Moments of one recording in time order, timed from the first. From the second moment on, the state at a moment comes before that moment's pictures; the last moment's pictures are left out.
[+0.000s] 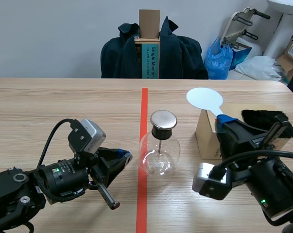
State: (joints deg) left arm -0.4 -26.4 37.0 69.6 -12.3 -22.2 -21.3; right arm -23.9 12.9 -1.5 84.6 -77.1 -33.9 22.9
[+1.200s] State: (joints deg) left arm 6.2 -34.4 34.1 82.4 -12.8 -22.5 -21.3; right arm -21.8 11.7 0.9 78.3 -71.1 -30.3 16.1
